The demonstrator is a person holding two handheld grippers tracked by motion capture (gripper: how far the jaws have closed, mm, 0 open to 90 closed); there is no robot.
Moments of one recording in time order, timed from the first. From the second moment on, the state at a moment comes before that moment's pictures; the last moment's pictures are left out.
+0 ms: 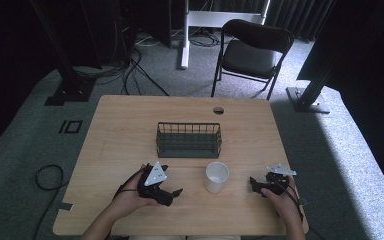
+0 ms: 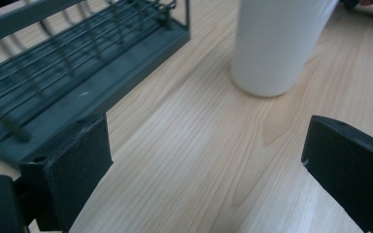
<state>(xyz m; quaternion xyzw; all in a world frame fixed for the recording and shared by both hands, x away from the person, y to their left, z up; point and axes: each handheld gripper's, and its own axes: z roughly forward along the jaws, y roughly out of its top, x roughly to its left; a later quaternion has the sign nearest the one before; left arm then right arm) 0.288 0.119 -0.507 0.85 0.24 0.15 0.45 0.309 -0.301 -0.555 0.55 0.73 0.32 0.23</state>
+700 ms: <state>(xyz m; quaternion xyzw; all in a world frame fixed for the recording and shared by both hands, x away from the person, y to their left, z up) 0.296 0.059 -0.499 0.85 0.17 0.13 0.48 0.309 -0.302 -0.555 0.55 0.73 0.32 0.23</state>
